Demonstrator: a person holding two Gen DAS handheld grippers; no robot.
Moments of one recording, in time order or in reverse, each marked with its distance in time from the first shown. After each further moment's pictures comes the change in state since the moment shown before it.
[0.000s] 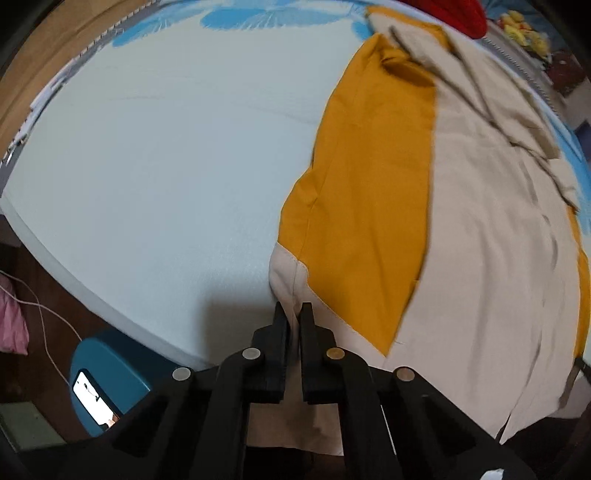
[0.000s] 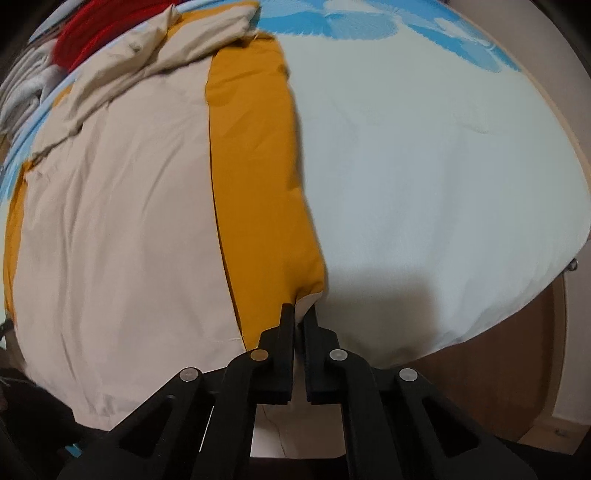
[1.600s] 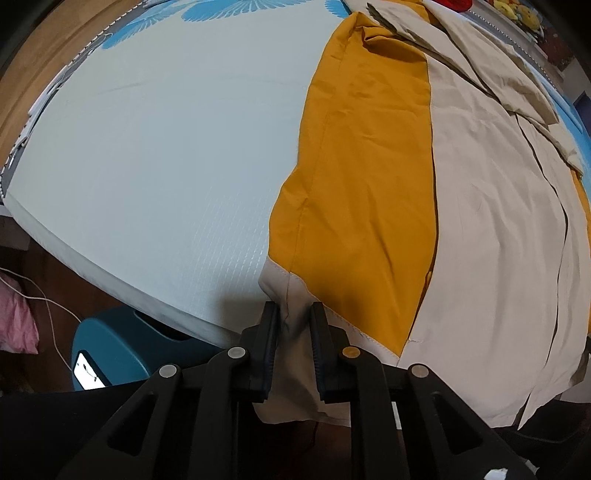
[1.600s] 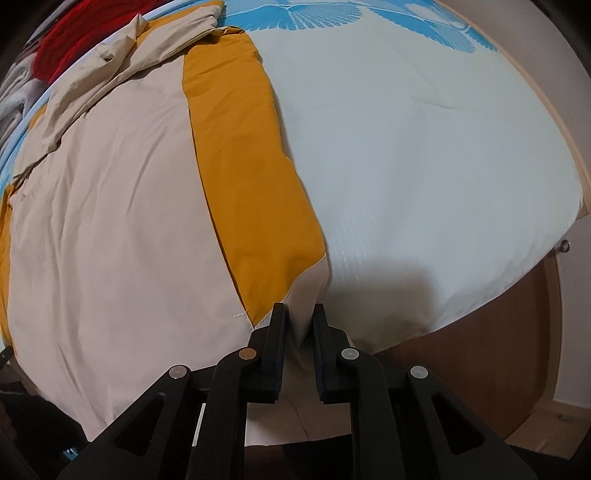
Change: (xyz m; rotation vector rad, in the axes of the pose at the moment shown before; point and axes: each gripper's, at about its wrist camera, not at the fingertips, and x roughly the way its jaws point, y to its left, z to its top) left arm 0.019 -0.041 -0.027 0.049 0.056 0.074; right arm -0.011 -0.016 -0.025 0.043 0.042 -0.037
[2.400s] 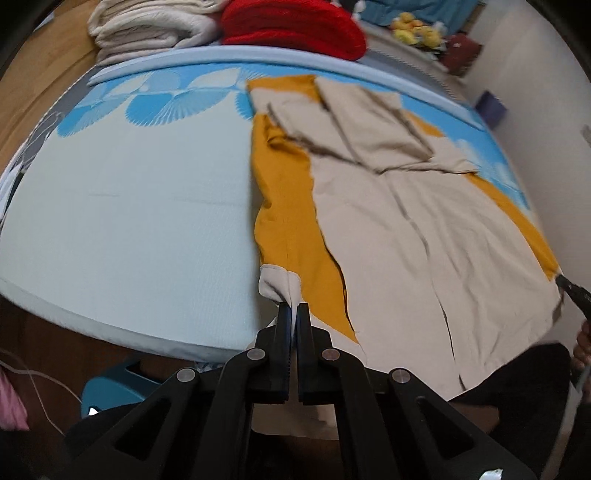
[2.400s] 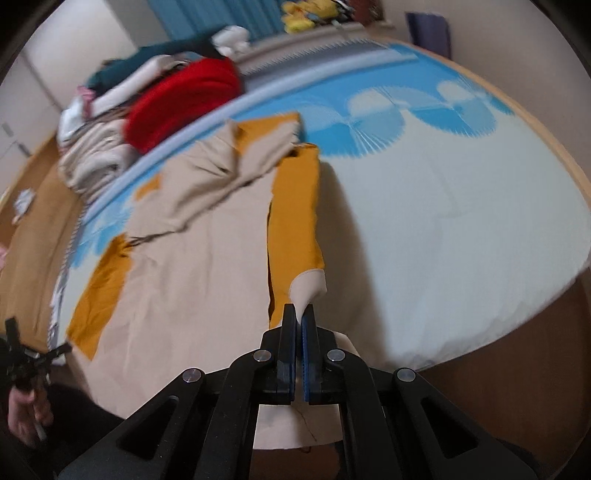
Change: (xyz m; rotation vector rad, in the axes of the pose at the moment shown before) left arm -0.168 0.008 -0.002 0.214 -0.193 -0.295; right arm -0.189 -0.023 -0.003 -0.053 -0.309 0.338
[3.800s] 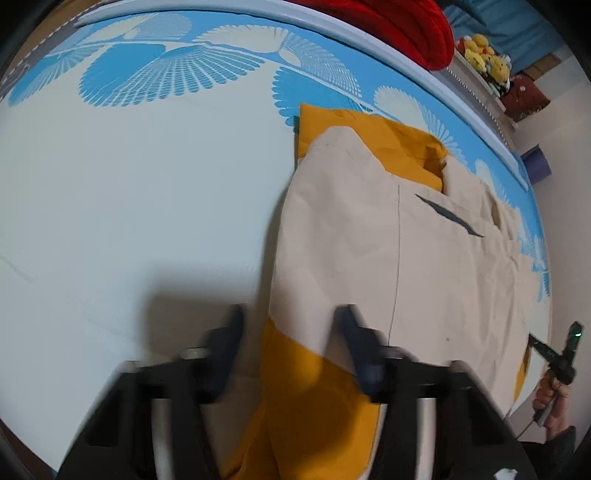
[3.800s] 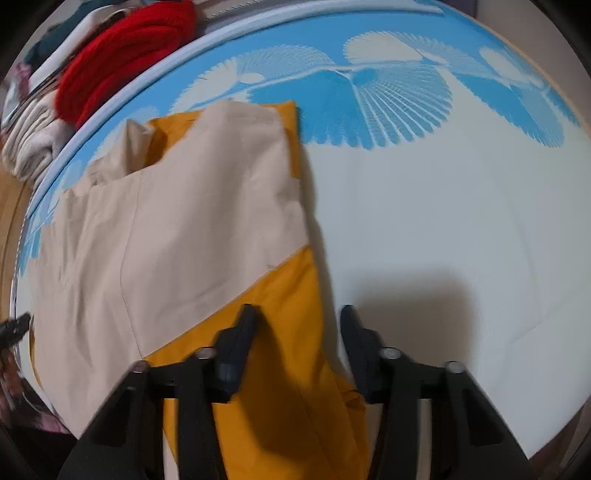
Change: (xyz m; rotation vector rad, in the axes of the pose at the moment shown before) left arm 0.204 0.096 0.175 -0.220 0.095 -0.058; right arm 0.264 -0.041 0.139 -0.011 0.213 -0.104
